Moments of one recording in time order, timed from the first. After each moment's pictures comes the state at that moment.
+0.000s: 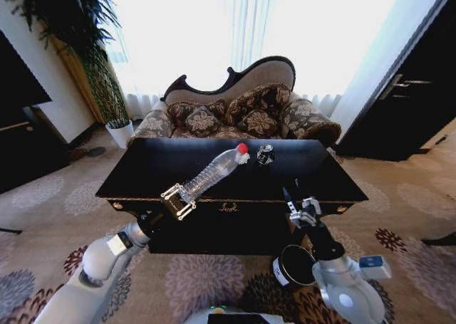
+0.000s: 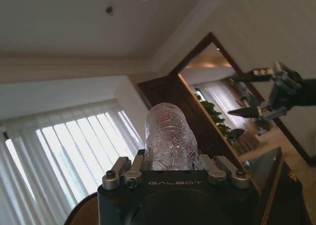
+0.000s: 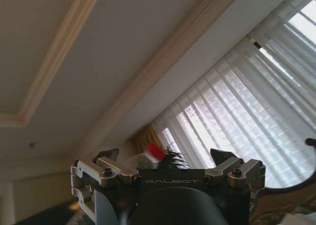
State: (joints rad) left arm 1.39 -0.99 -0.57 -2.25 -0.25 -0.35 0.55; right arm -1.74 1.14 0.63 2.32 1.06 0.31 -0.54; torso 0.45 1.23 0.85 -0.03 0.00
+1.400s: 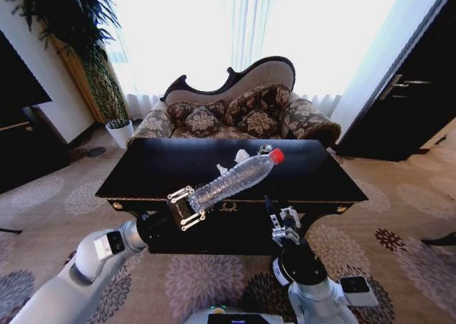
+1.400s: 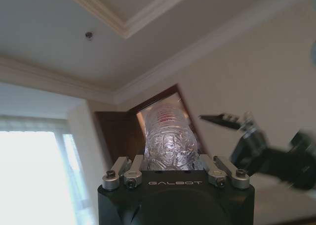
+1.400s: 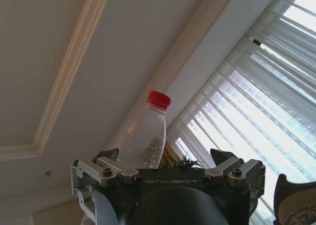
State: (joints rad) left arm 1.31 -0.85 -0.48 -2.29 -0.67 -0.28 0.73; right arm -1.82 1.34 0.43 2.43 0.94 0.28 -0.58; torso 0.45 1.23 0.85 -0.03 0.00
